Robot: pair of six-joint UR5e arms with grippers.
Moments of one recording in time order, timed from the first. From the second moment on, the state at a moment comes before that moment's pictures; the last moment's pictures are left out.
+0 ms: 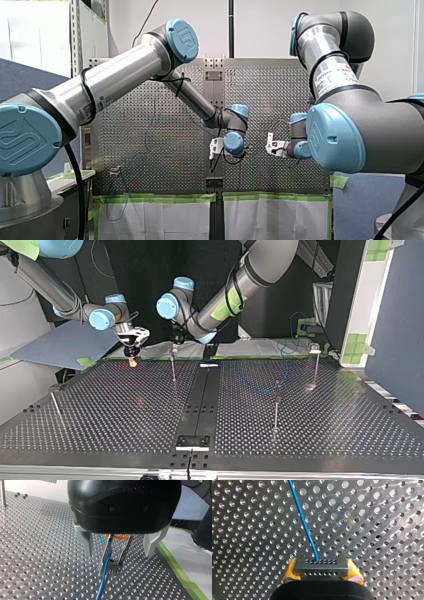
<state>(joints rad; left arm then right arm) -0.78 -2.51 -1.21 -2.85 -2.08 -1.63 1.76 -0.75 1.60 -0.70 1.27 1.70</state>
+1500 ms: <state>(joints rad) -0.79 -2.17 -1.56 -2.54 -2.17 -1.79 1.76 -0.75 1.60 -0.67 1.27 1.69</state>
